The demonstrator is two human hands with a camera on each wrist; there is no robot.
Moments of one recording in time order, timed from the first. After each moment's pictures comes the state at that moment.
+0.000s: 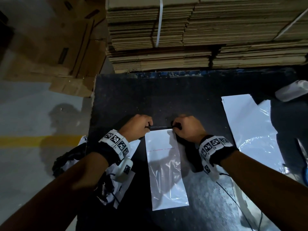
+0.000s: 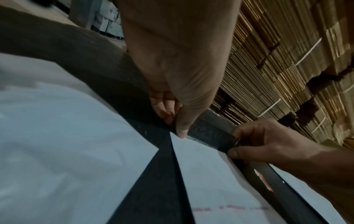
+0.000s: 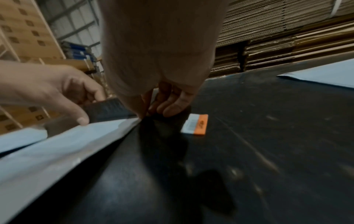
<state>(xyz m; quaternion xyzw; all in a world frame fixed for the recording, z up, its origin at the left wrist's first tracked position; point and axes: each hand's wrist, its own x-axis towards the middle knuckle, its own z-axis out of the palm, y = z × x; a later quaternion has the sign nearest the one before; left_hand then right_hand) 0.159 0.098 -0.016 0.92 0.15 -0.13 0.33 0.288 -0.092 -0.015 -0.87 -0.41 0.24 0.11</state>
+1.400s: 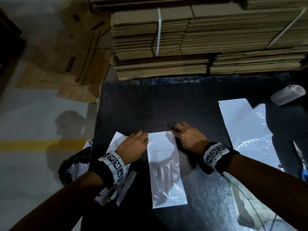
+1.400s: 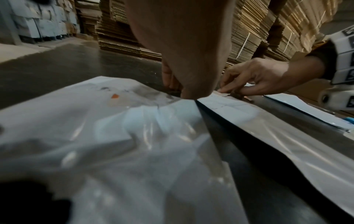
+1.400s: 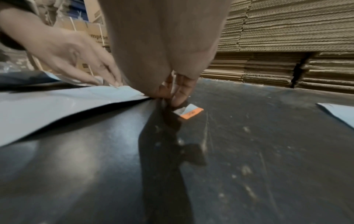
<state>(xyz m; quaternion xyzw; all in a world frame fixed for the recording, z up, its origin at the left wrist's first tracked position) 0.098 0.070 -0.019 0.99 -0.04 -0.13 -0.04 0.273 -0.116 -0.007 -0.81 -0.56 0.20 -0.01</state>
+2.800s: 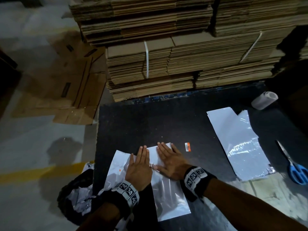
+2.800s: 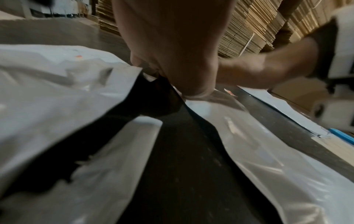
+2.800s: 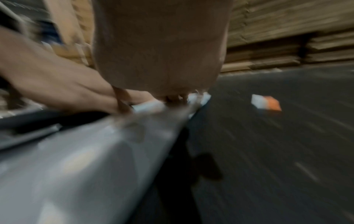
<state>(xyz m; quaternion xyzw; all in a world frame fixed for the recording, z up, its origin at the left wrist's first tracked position) 0.082 0.022 -0.035 0.96 0.19 -0.19 0.09 0.203 -0.106 -0.022 -0.82 -0.51 0.26 0.00</state>
